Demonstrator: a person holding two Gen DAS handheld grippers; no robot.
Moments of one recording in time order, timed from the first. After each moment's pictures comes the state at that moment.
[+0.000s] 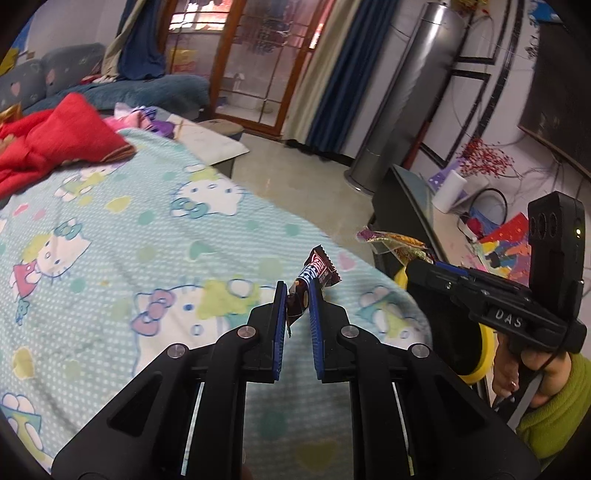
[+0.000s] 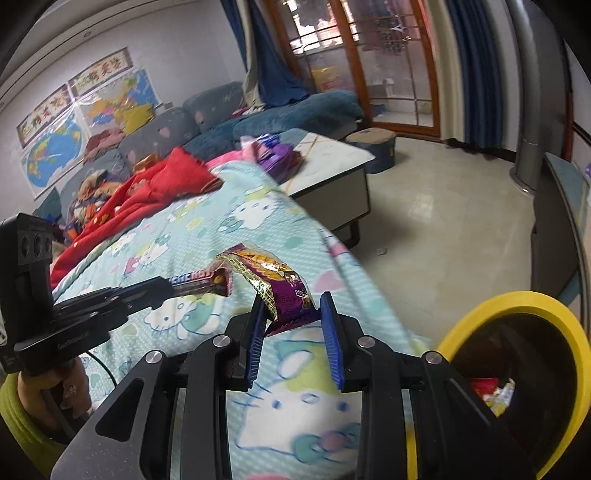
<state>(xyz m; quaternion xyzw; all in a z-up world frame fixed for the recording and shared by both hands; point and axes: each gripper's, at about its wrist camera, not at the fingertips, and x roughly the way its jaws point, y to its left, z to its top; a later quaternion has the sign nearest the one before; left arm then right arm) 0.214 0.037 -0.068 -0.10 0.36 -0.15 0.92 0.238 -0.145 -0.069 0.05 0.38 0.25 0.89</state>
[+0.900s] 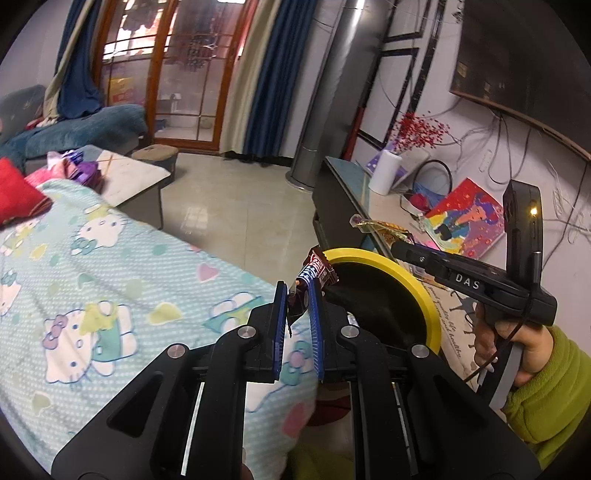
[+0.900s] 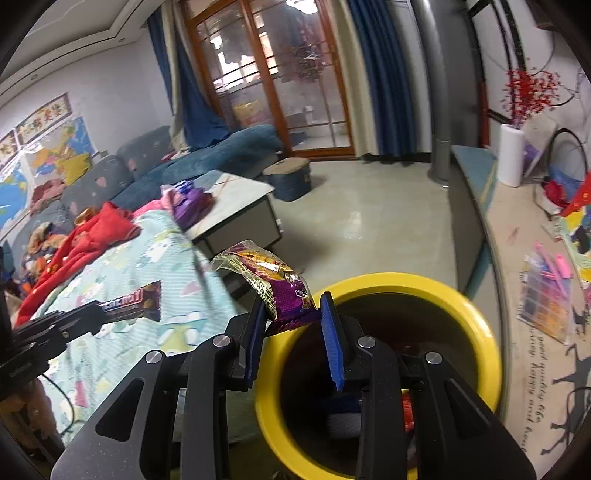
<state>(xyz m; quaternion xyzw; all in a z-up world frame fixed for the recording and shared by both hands) 0.189 -0.075 -0.044 -0.04 0.33 -0.24 0.91 0.195 -0.281 -0.062 0.08 0.34 0.11 0.93</state>
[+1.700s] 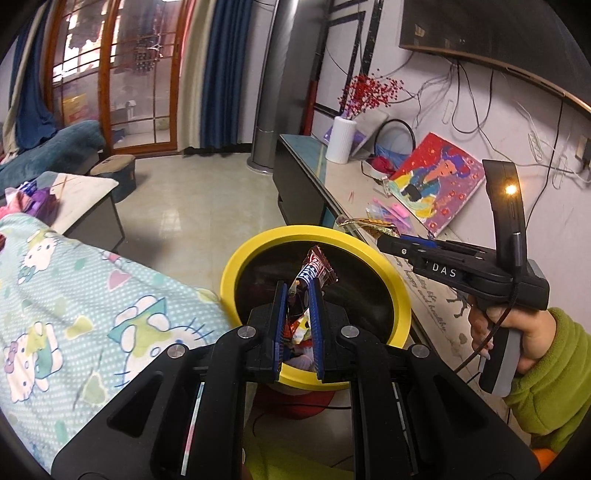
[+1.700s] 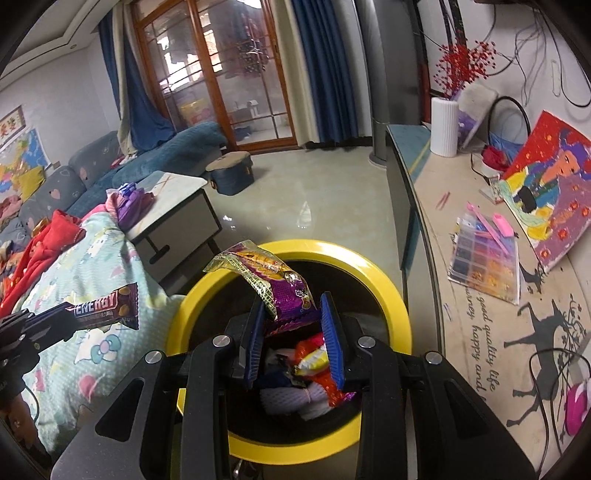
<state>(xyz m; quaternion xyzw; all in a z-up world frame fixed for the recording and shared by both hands) 0.181 -0.168 -0.060 0.03 0.34 -0.30 0.89 0.165 -0.357 -0.097 0.10 0.37 0.01 0.93</state>
